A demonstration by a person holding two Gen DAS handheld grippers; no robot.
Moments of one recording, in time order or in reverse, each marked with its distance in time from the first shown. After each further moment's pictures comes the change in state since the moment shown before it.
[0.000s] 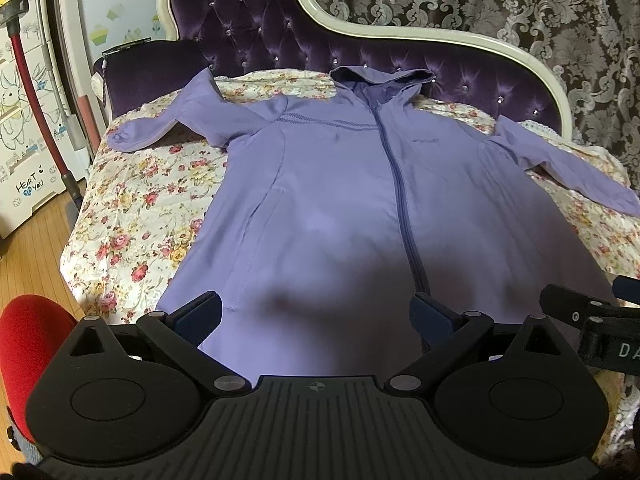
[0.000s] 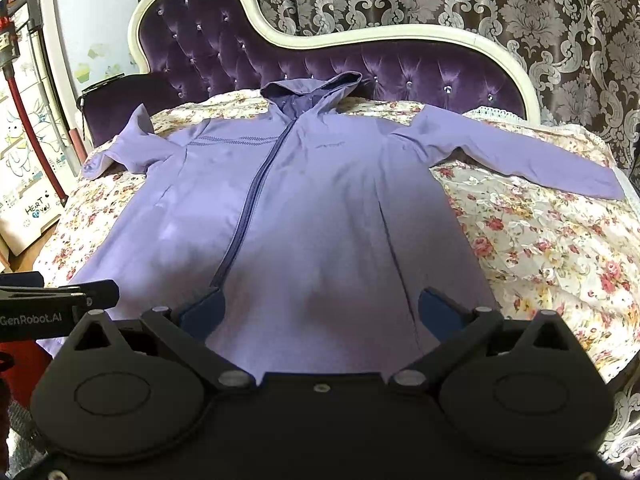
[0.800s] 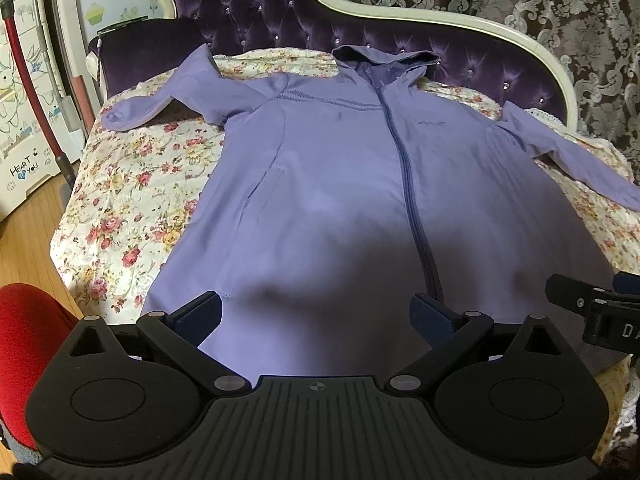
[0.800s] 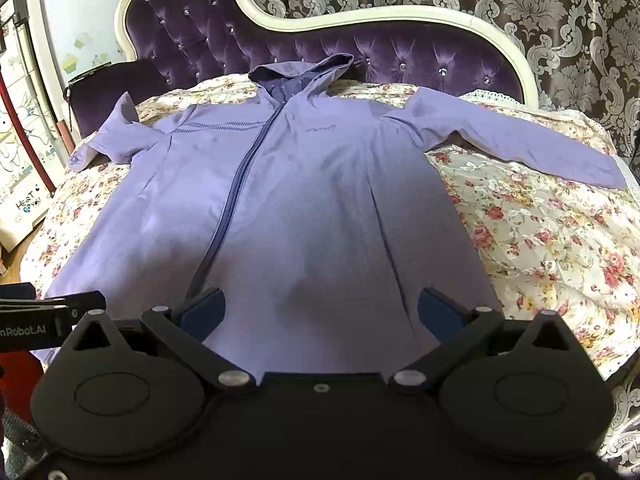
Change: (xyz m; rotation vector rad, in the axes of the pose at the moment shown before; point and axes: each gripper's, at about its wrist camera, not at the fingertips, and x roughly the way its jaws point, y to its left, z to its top) left arm 0.018 0.009 -0.001 -0.017 0.058 -0.020; right arm 0.019 -0.006 0.005 0.014 0.052 -0.018
